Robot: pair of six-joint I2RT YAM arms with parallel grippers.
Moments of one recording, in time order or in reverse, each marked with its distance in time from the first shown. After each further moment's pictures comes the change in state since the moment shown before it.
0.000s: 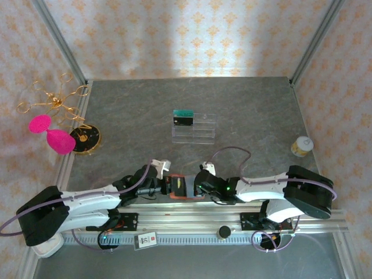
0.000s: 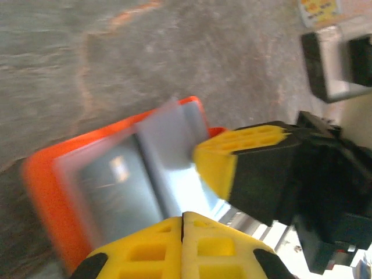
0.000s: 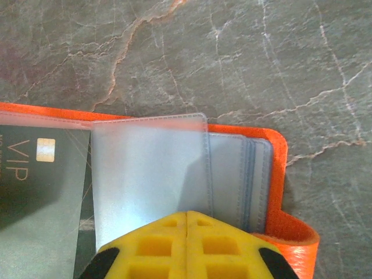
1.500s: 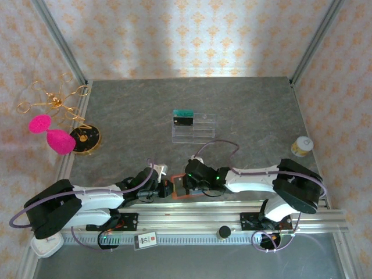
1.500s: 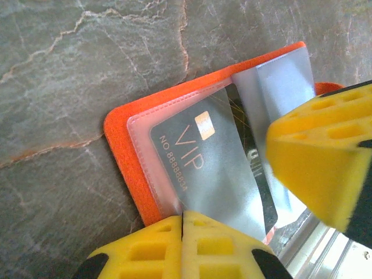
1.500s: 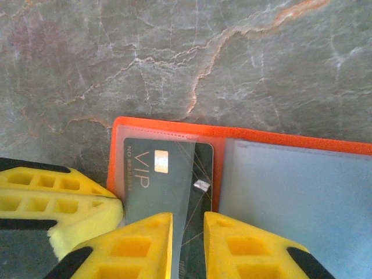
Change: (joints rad) left arm 0.021 0.127 -0.043 0.038 -0.026 0.037; right arm -0.057 0.108 0.194 -0.097 -0.164 -0.075
